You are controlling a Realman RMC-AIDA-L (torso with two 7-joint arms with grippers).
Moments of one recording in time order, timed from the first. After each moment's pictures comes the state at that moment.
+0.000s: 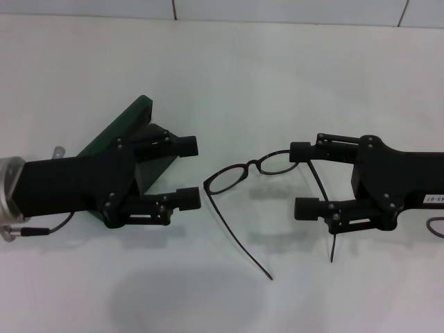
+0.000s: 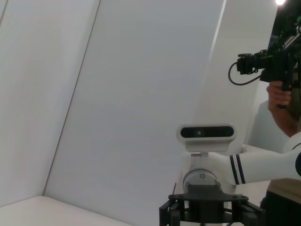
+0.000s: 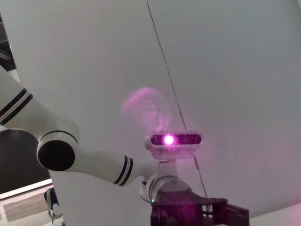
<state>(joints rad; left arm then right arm) -0.42 -1.87 1.40 0.37 1.14 1.85 -1.14 0.48 2.02 -1.27 -0.71 -1.39 -1.74 1.40</state>
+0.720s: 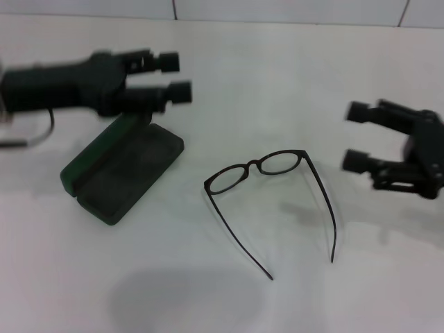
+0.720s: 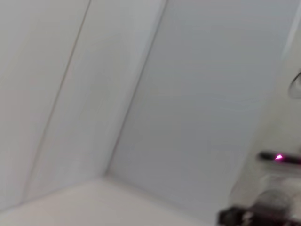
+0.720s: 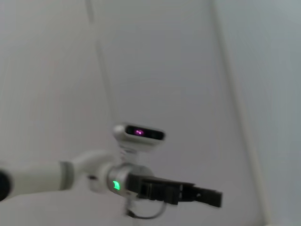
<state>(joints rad) -0.41 -1.87 1.15 0.79 1.34 1.67 -1.65 0.40 2.02 -1.10 -0.68 -1.37 -1.74 1.30</state>
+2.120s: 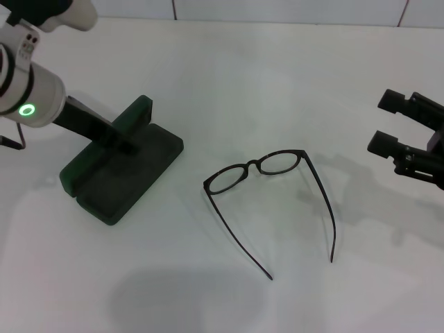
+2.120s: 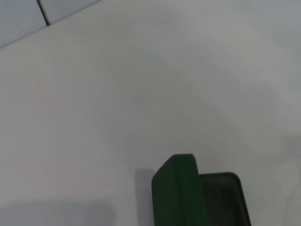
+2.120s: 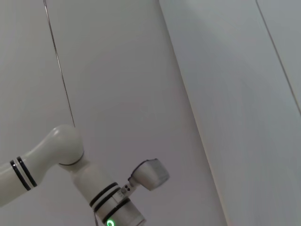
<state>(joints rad) -0.48 -2.09 1.26 1.45 2.66 1.49 -2.53 0.37 2.02 -1.03 -0.56 -1.31 -1.75 1.21</state>
